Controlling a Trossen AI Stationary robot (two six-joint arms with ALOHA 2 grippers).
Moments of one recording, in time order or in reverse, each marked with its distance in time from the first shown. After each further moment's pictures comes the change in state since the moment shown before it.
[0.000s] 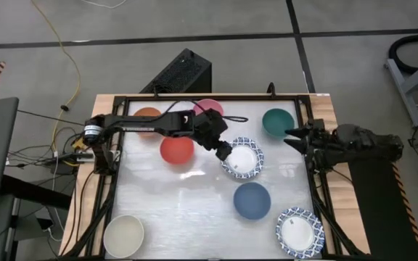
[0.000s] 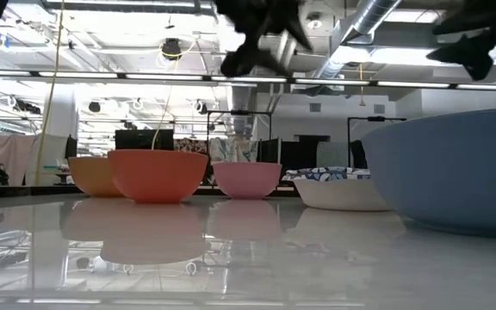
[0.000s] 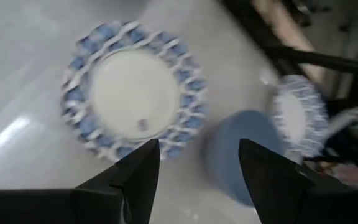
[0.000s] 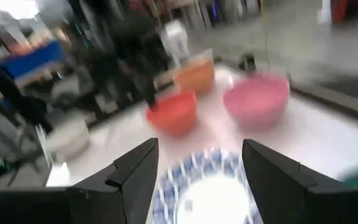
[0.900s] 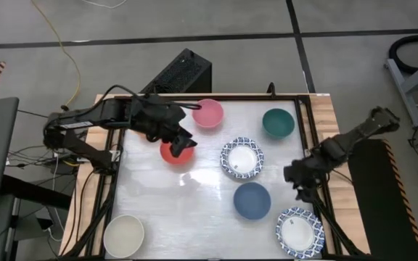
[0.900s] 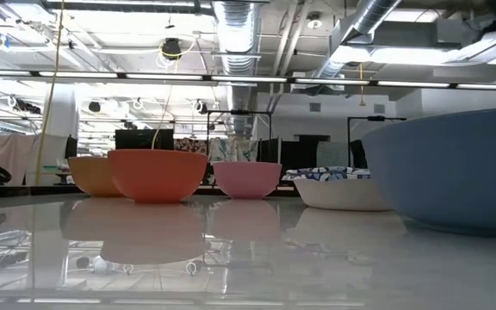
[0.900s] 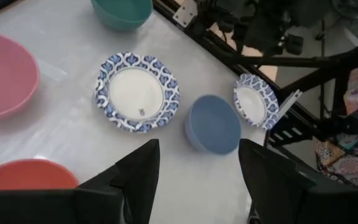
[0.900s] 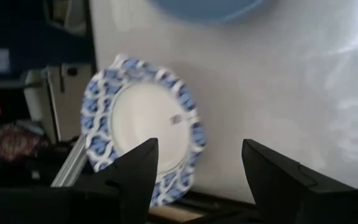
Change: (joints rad) left arm -0.097 -0.411 0.053 -0.347 -0.131 0.066; right arm 0.446 0.719 0.233 -0.379 -0.625 0.205
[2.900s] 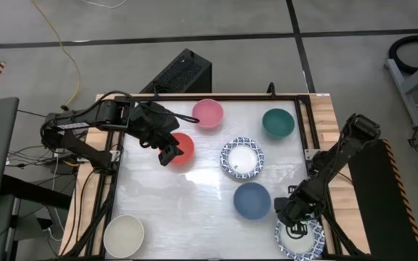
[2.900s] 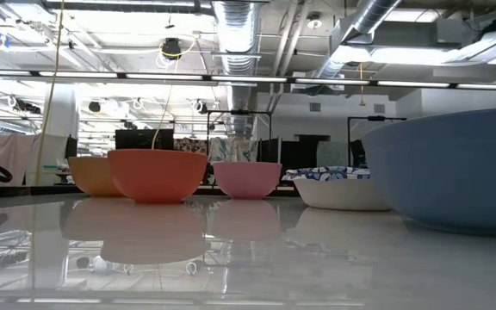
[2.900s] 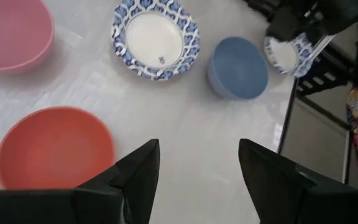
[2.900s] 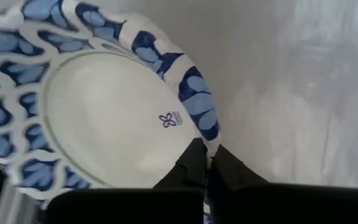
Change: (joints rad) left arm -0.026 -0.012 -0.001 -0.221 0.028 0.072; right arm 0.271 0.515 0.015 0.257 0.054 0.287
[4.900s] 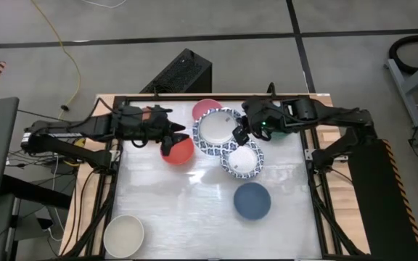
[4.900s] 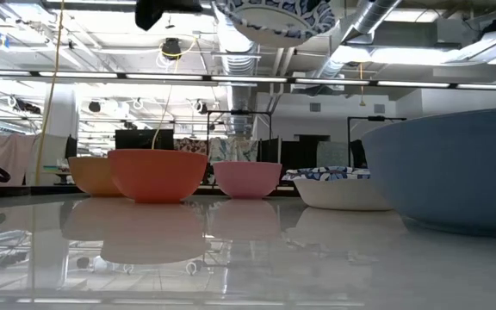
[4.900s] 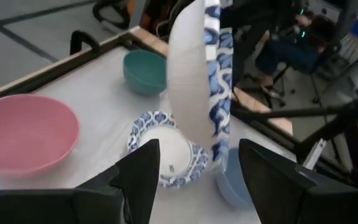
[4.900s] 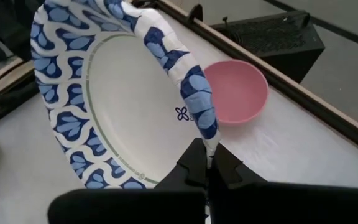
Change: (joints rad) left arm 0.066 -0.330 -0.656 0.856 -0.199 0.062; right arm -0.807 0.048 0.941 -0.321 0.690 -0.332
